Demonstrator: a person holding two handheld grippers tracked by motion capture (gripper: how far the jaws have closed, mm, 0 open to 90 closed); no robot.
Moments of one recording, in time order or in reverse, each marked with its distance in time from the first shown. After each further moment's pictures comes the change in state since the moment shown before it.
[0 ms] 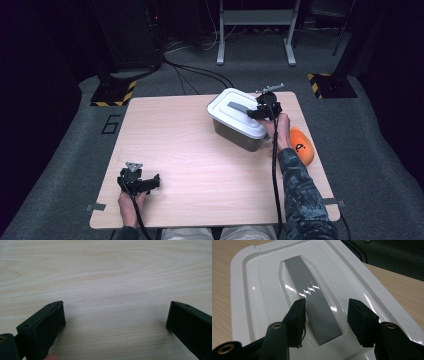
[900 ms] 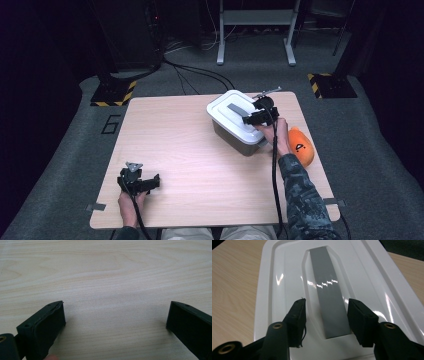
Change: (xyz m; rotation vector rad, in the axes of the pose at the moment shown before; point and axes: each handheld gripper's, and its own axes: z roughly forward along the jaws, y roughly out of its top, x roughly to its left) left arm 0.000 0.000 0.000 0.000 0.000 0.000; right arm 0.019 -0.007 -0.011 0.065 0.101 0.004
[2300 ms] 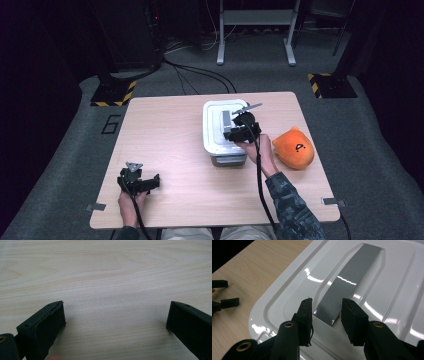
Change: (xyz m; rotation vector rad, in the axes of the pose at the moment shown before) left arm 0.000 0.000 0.000 0.000 0.000 0.000; right arm 0.083 -0.020 -0.007 0.001 0.097 -0.051
